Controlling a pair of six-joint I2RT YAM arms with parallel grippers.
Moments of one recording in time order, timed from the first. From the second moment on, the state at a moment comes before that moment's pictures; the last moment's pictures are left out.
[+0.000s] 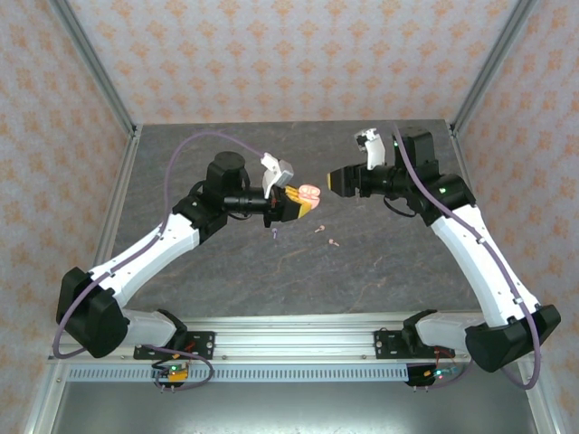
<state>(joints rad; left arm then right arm) -0.53 1.33 1.07 -0.09 0.82 -0.10 0.38 1.21 1.39 -0.77 -0.51 0.20</state>
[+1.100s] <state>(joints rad) -0.53 1.25 0.93 0.19 0.81 -0.26 0.38 1.57 1.09 -0.80 -0.30 0.20</state>
